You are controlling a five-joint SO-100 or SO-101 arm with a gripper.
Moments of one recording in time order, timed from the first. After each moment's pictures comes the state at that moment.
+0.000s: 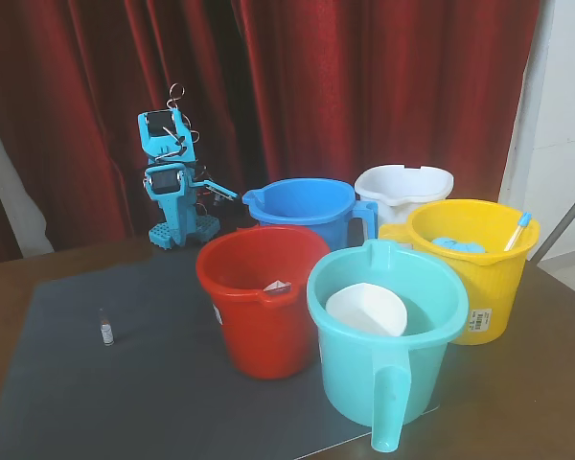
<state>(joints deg) 0.8 178.5 168.4 72.2 6.7</state>
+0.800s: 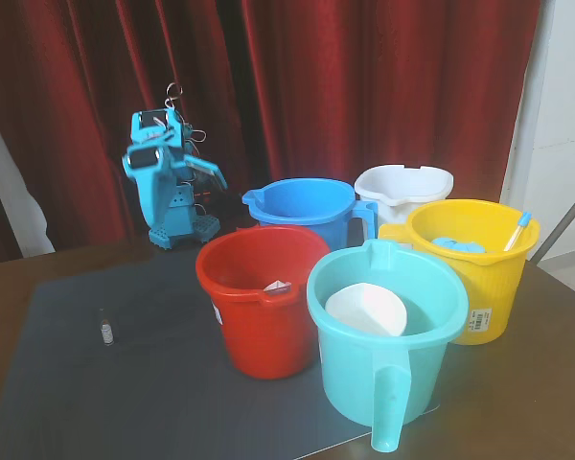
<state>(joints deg) 8.1 178.3 164.8 45.9 6.3</state>
